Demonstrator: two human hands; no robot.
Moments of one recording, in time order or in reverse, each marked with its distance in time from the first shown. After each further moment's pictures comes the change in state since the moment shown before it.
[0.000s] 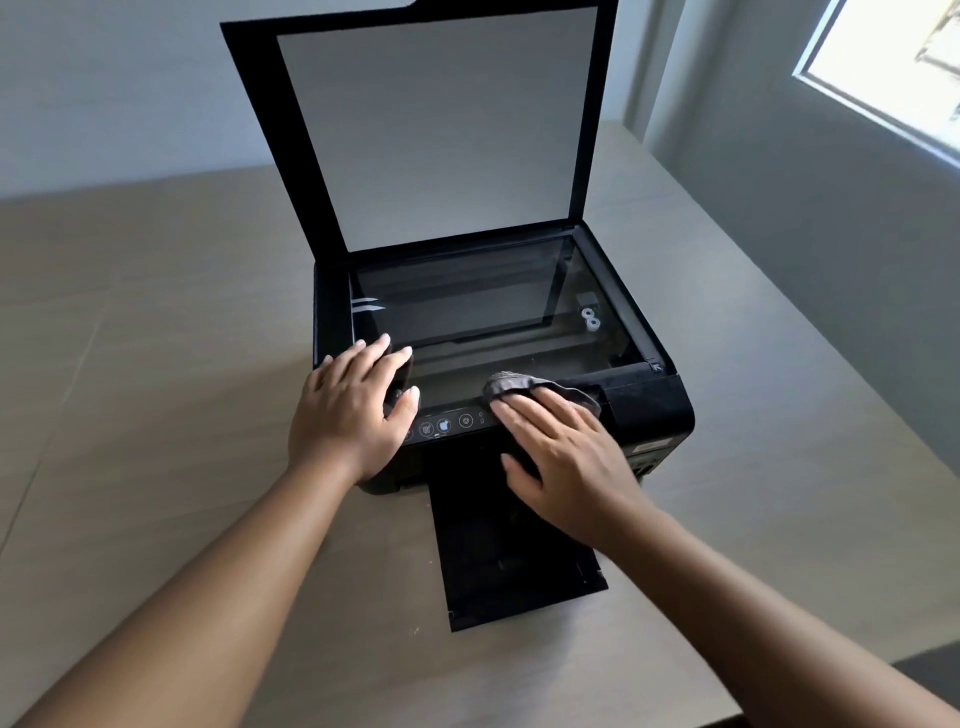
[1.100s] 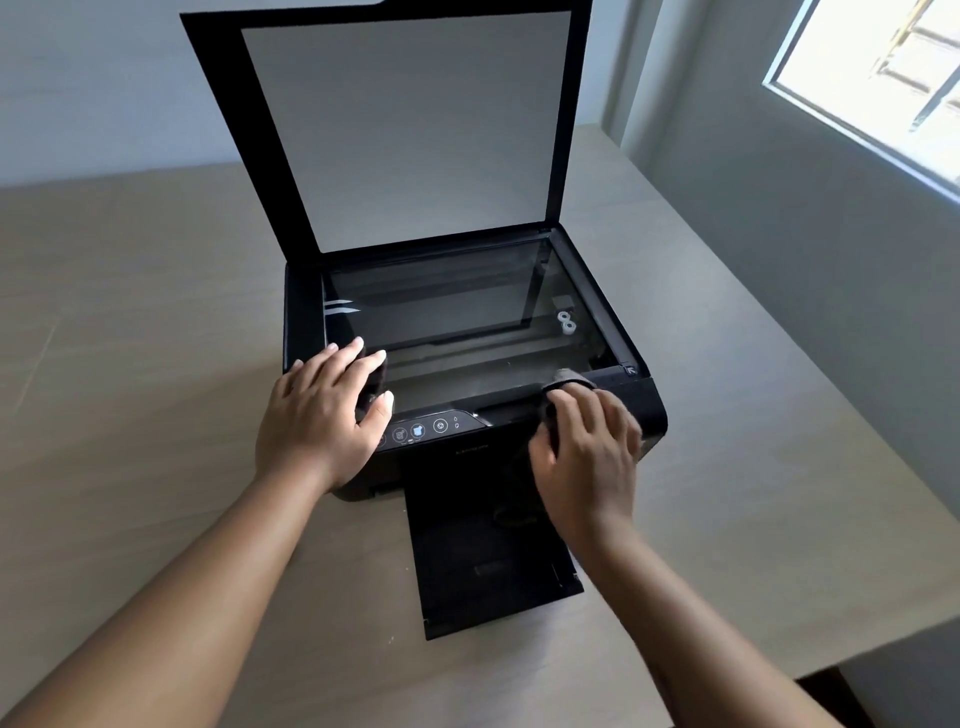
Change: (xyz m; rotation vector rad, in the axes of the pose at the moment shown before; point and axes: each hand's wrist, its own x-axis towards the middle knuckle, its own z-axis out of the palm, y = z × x) left_hand 0.001 -0.001 0.002 0.009 0.001 0.000; right_hand -0.006 0.009 0.013 -0.050 0.317 0.459
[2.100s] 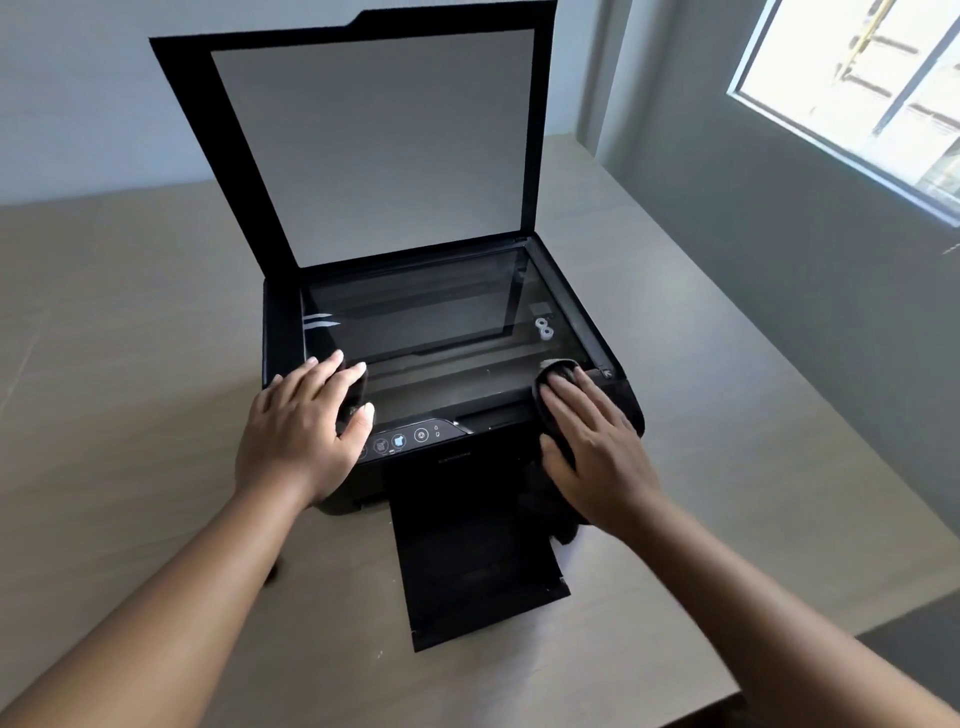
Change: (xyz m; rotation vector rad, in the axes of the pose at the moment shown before) left_hand -0.001 0.001 -0.001 -0.012 -0.010 -0.001; right_hand 0.017 0.057 -0.018 0.035 -0.269 -0.275
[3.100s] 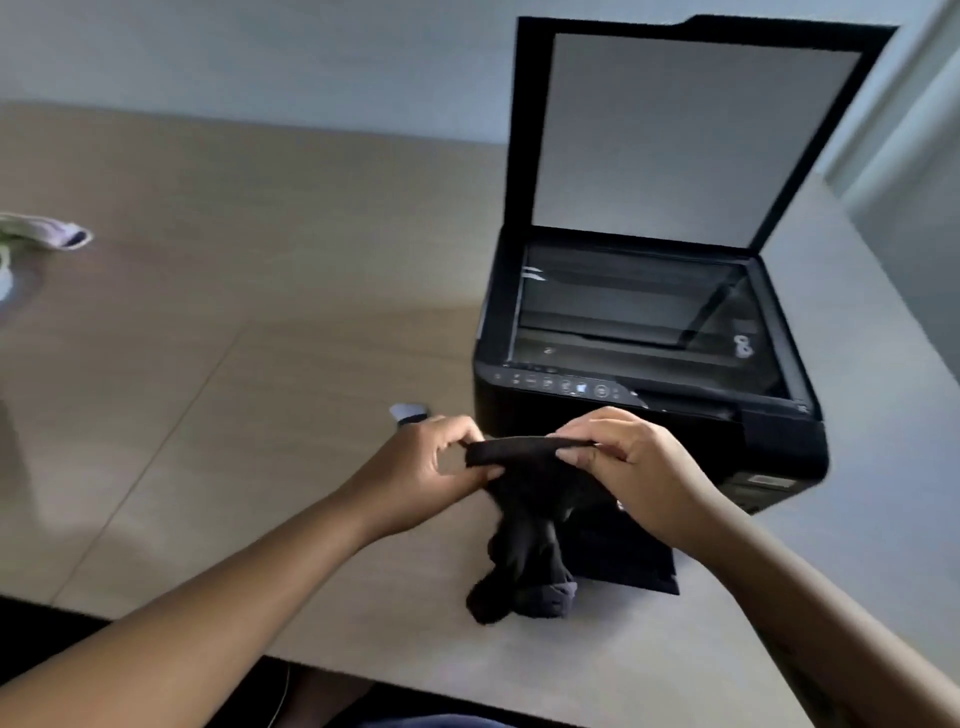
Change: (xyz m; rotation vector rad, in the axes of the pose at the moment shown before) left_hand -0.159 -0.003 -0.070 -0.749 -0.117 -0.124; right_hand 0.005 -0.138 -0.045 0.748 -0.474 -0.142
